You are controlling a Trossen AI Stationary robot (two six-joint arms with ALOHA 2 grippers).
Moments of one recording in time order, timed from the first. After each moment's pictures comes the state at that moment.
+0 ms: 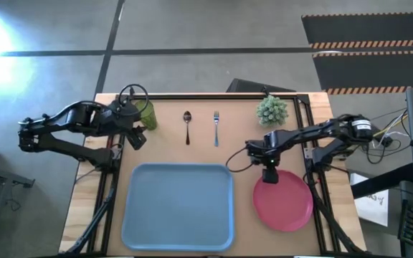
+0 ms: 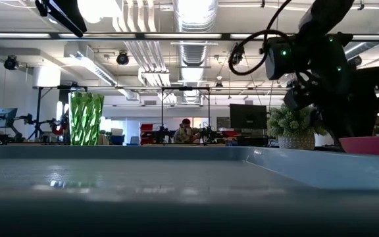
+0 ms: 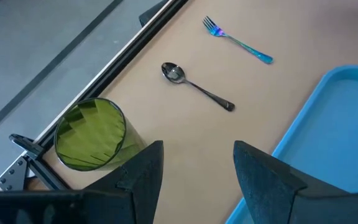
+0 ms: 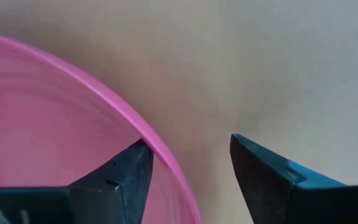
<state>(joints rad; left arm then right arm) 0.04 0.95 1.27 -1.29 -0.46 -0.47 -0.08 1.55 0.79 -0.86 -0.28 0.08</state>
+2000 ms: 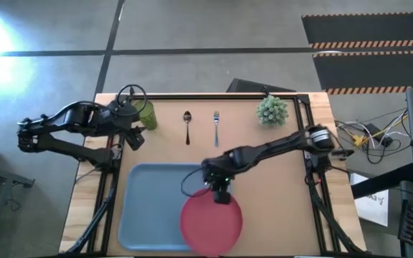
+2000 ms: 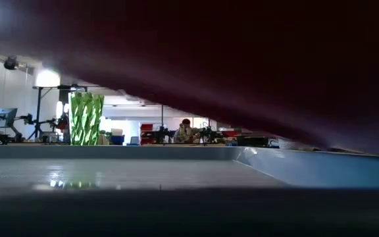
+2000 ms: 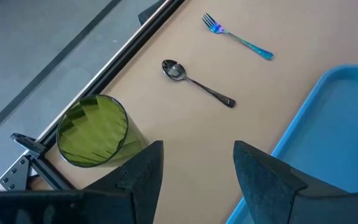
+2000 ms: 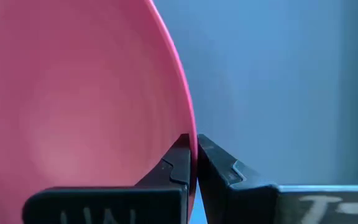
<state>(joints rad) 0.04 0.93 1.26 -1.30 -0.46 -0.46 0.16 1.99 1.53 -0.63 -0.27 0.23</state>
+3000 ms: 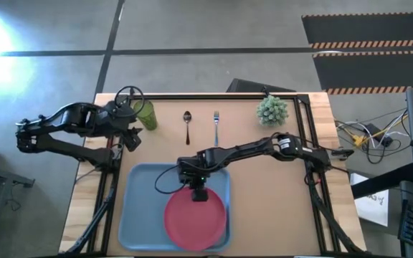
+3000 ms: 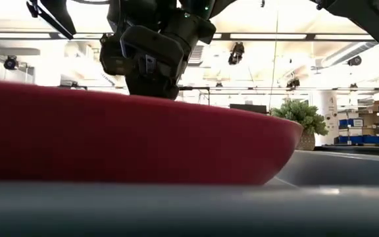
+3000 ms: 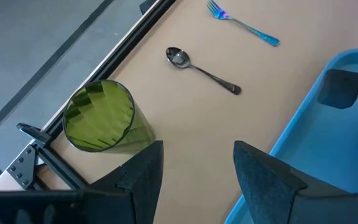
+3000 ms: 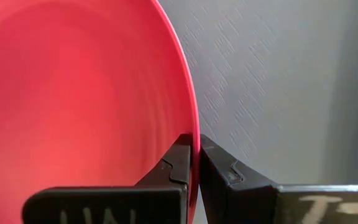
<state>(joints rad) 0.04 0.90 1.24 -1.35 -0.45 -0.46 0.10 2.37 1.98 -0.72 -0.27 0.02</state>
